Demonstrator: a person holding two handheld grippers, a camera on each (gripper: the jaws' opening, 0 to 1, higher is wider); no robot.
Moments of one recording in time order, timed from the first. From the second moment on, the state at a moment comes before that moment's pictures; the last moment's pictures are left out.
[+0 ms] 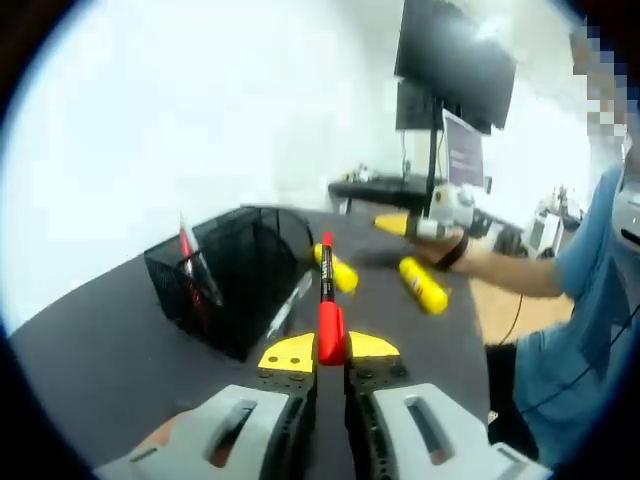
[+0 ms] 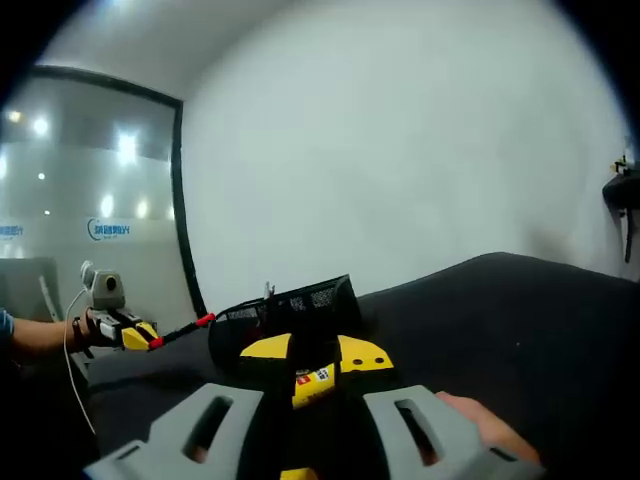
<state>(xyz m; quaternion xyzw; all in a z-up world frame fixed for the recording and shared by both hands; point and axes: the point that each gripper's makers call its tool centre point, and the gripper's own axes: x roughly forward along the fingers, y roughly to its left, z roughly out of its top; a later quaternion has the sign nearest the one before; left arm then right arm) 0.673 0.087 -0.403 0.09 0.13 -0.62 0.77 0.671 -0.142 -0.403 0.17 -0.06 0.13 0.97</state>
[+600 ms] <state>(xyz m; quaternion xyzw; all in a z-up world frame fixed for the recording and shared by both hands) 0.651 0.055 -0.379 0.05 0.09 -0.65 0.75 0.670 -0.077 -0.351 0.47 -0.03 0.28 0.84</state>
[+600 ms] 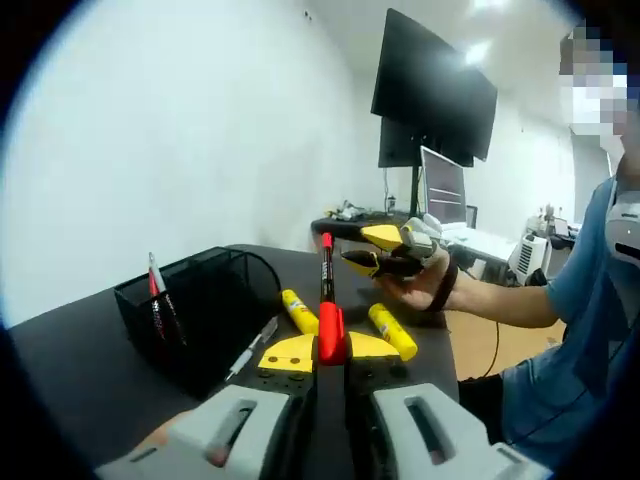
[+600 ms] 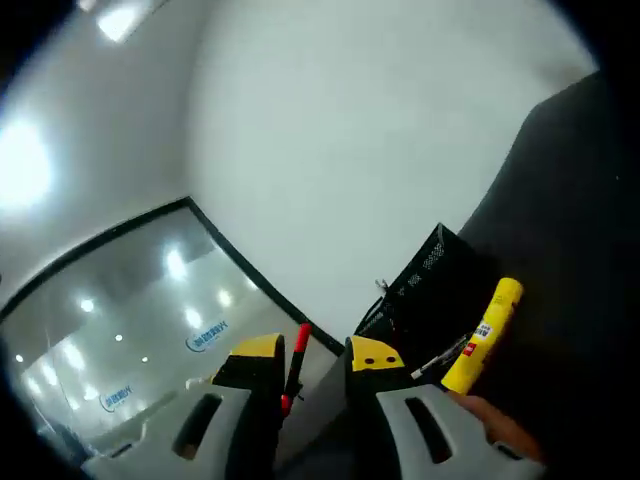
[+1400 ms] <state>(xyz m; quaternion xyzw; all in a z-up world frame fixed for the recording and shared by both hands) 0.663 0.043 -0.386 0.06 0.08 -0.66 0.74 0.672 -0.042 -0.348 0.49 -0.02 0.26 0.83</state>
